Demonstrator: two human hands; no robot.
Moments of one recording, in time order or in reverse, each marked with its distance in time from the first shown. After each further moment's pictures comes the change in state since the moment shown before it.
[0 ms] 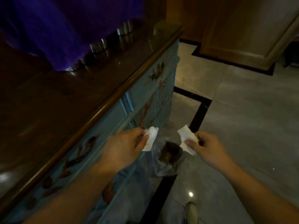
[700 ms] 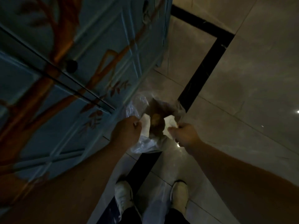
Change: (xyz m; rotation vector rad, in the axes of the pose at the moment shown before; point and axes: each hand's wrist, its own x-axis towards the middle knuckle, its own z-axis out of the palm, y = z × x) left_hand 0.051 -0.154 0.497 -0.228 -0.335 -0.687; right_hand 0.214 0.413 0.193 0.245 -0.116 0.671
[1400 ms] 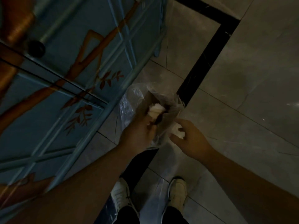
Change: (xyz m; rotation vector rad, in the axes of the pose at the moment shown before) left_hand 0.000 0.003 0.060 -0.053 -0.157 0.170; right_hand -0.005 0.033 -0.023 -0.429 -0.056 -0.464
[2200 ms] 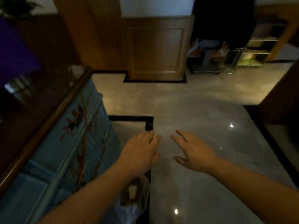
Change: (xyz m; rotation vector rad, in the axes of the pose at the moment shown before) left_hand -0.247 0.405 -0.273 0.782 0.150 1.082; right_hand -0.337 -0.279 -0.299 -0.731 0.463 -0.036
